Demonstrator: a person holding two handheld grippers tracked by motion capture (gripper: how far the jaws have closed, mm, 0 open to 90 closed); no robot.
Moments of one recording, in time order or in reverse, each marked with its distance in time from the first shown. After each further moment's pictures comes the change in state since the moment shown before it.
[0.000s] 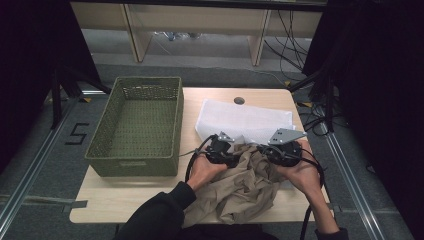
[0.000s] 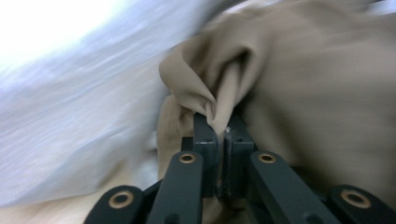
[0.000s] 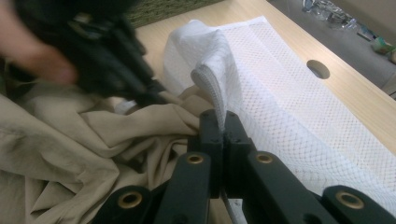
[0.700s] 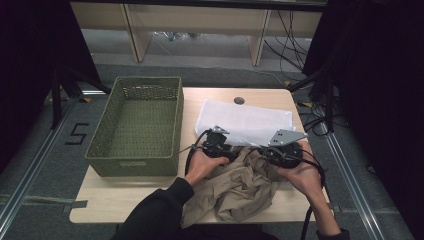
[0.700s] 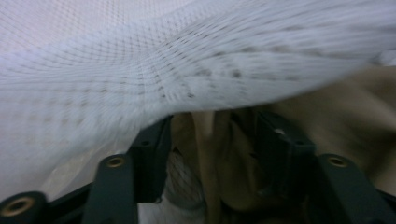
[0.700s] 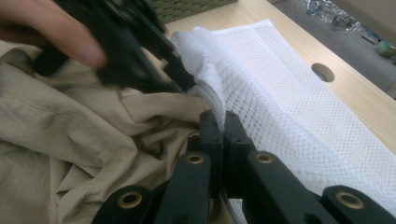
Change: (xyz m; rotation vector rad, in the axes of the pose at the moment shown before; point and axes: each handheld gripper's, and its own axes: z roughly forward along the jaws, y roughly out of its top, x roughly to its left) left arm 0.023 0.006 -0.012 -0.037 0.039 -0.153; right arm 0.004 0.001 -0.004 -0.012 0.007 -0.011
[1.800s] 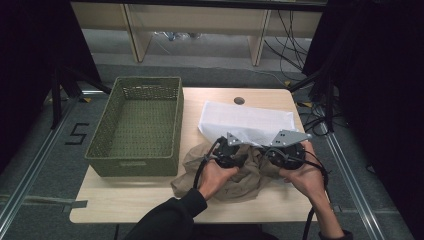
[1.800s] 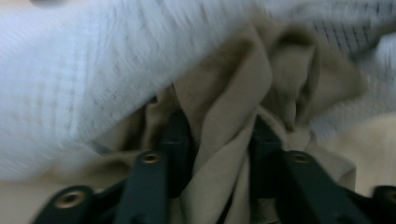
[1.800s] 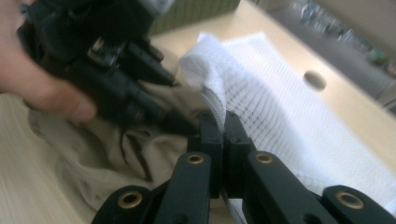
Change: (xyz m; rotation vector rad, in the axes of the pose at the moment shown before) left arm -0.041 -0.017 0.029 -0.007 0.089 0.085; right arm 0.005 0.001 -0.008 -0.003 -0.013 0.003
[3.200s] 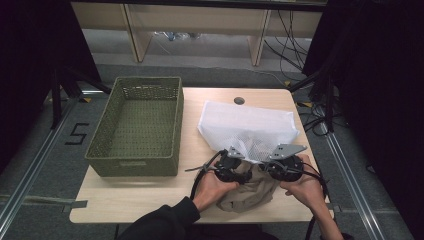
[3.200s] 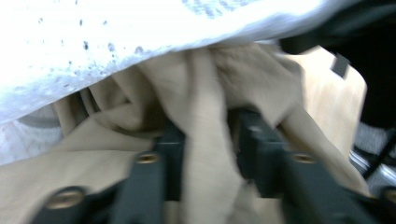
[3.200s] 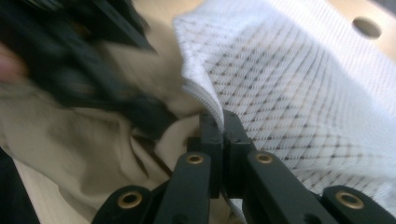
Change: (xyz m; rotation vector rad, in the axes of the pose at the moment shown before) left arm -0.022 -0.018 -0.025 0.081 -0.135 0.070; right arm 0.009 -0.039 0.016 0.101 0.087 0.055
